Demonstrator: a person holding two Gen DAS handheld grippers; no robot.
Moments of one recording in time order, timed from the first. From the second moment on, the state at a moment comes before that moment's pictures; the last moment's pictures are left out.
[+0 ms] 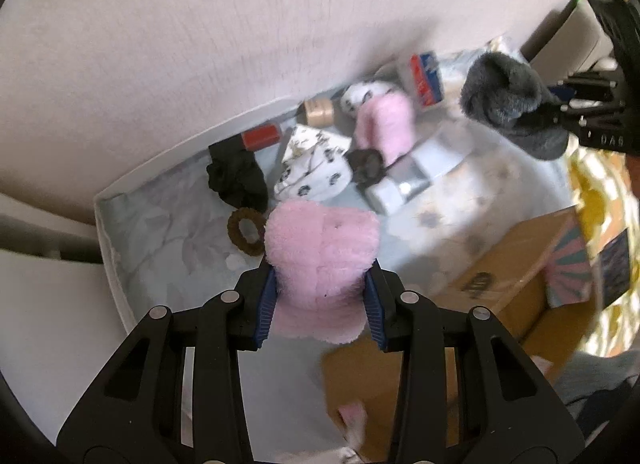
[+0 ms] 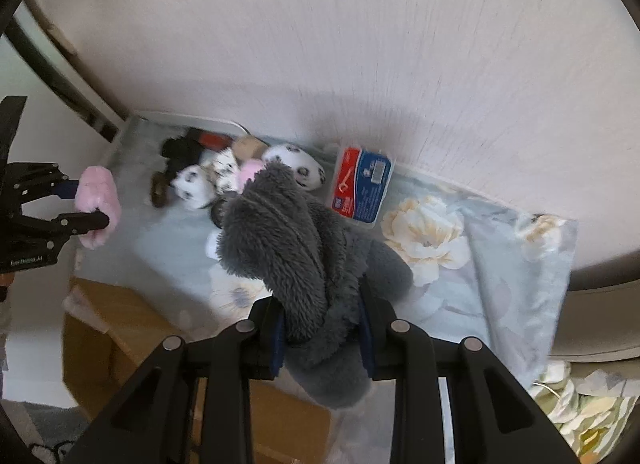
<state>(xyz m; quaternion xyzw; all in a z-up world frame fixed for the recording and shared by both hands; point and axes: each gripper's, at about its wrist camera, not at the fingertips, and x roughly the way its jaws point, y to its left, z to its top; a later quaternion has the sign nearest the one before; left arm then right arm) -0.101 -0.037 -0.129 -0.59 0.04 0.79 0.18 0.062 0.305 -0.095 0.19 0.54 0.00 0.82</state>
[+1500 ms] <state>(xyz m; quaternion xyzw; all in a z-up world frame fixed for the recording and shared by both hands) 0.059 0.046 -0.158 -0.63 0.09 0.74 0.19 -0.026 0.466 -0.128 0.27 0.58 -0.04 0.76</state>
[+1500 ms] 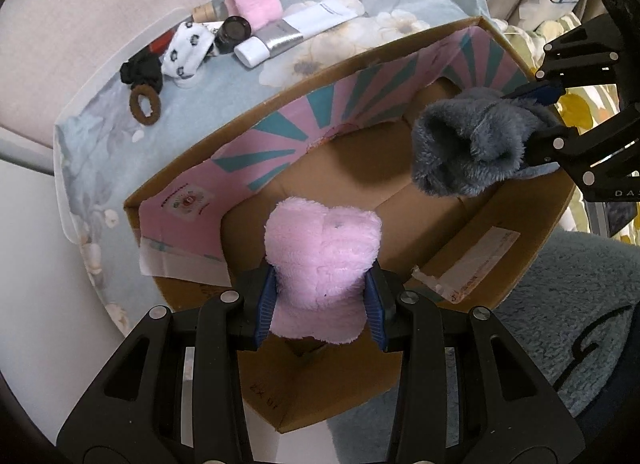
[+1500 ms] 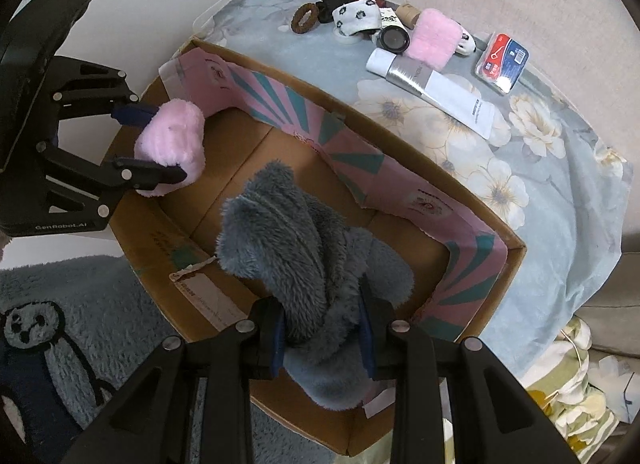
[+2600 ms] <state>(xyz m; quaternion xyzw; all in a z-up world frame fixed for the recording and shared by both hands) 0.034 0.039 -0.145 -0.61 0.09 0.77 0.17 -0.017 0.454 -0.128 0.34 0.56 -0.12 0.74</state>
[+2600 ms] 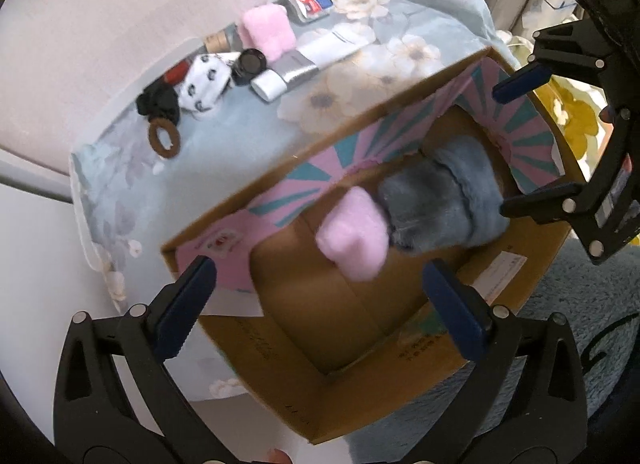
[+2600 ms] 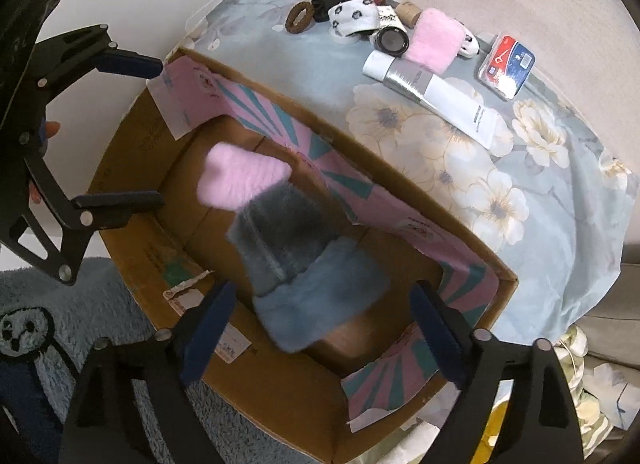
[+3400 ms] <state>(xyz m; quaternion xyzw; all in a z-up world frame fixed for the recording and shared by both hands) 0.042 0.010 -0.095 -0.57 0.03 0.82 0.10 -0.044 0.437 -0.075 0.36 0.51 -0.28 0.73</state>
